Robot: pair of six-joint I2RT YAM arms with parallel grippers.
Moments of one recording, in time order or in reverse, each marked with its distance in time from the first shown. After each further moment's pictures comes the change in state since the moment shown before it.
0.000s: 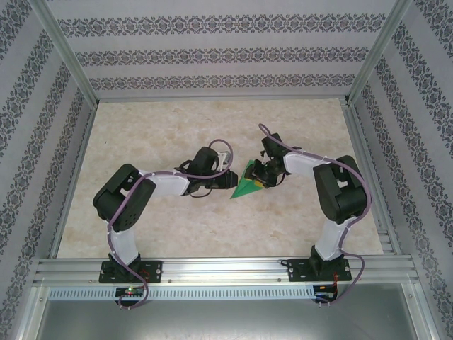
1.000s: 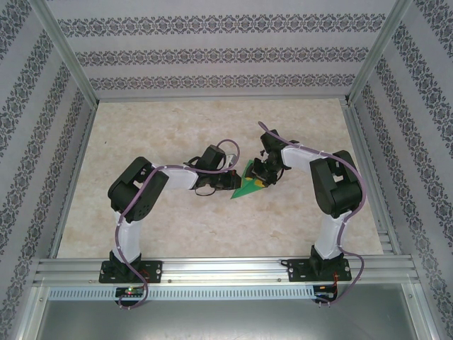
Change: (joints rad) left arm 0.000 0.144 0.129 -0.105 0.079 -0.005; right arm -0.003 0.079 0.096 -0.129 -0.014 0.002
